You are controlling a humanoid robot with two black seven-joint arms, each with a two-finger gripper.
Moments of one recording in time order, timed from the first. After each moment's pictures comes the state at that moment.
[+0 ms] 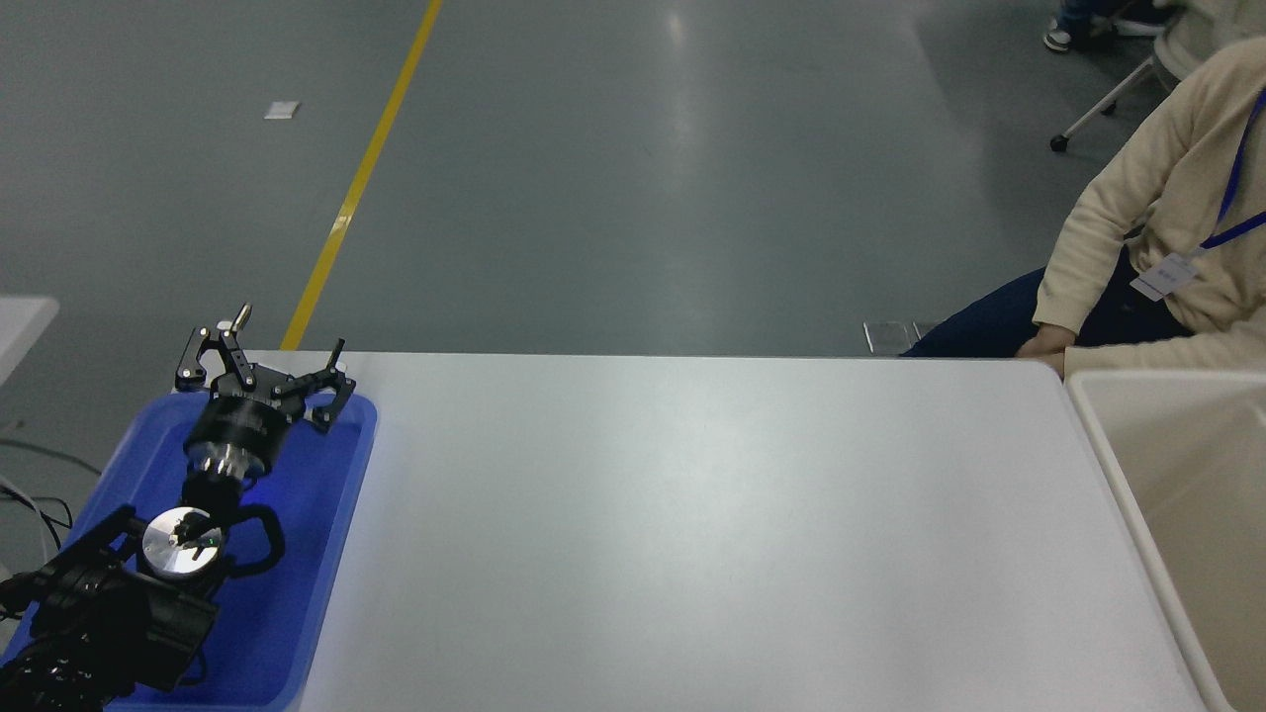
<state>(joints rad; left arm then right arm) -0.56 0.25 -1.03 -0.40 -0.29 -0.70 -0.12 1.68 -0.72 -1.22 0.60 -0.07 0.79 -0.32</state>
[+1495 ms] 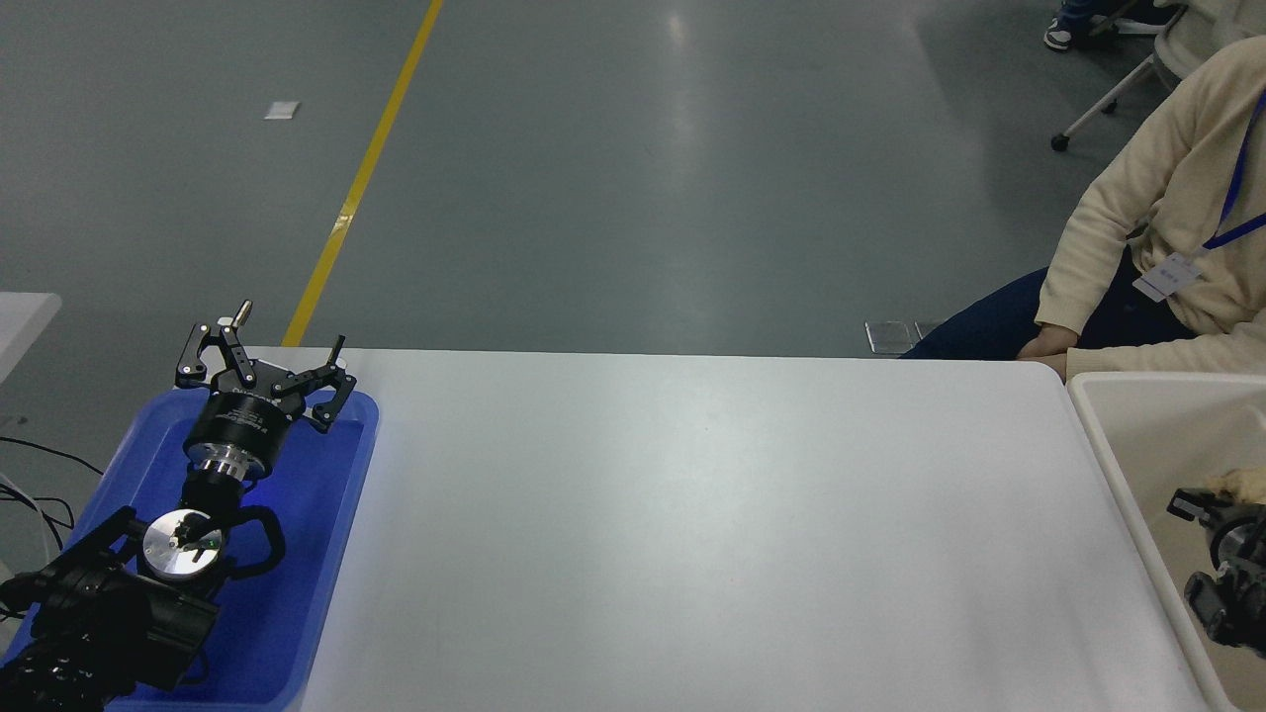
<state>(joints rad) -0.56 0.25 -1.03 -0.40 -0.30 -0.70 -0.12 0.60 -0.34 -0.88 0.02 -0.20 -0.19 -0.02</state>
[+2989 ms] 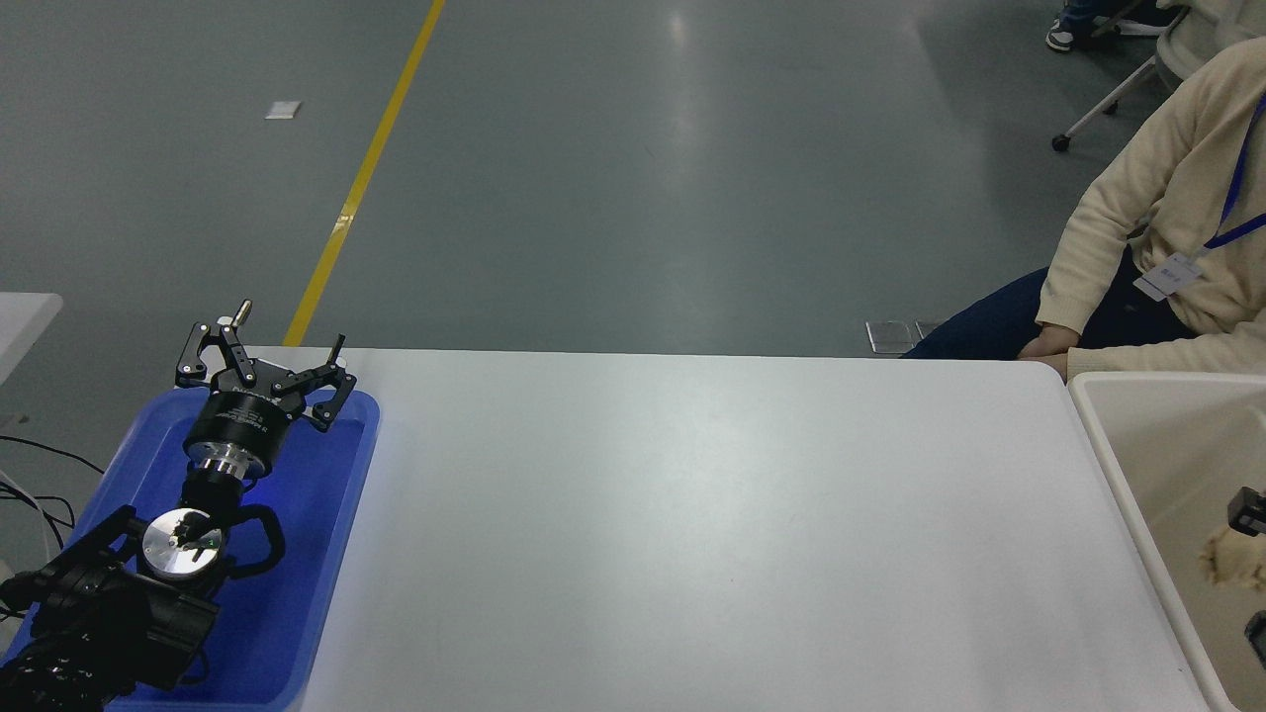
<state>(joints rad) -0.56 0.25 -1.03 -0.40 -0.30 -0.70 -0.12 0.55 -0.42 -0.71 0.01 -0.20 -0.30 0.02</state>
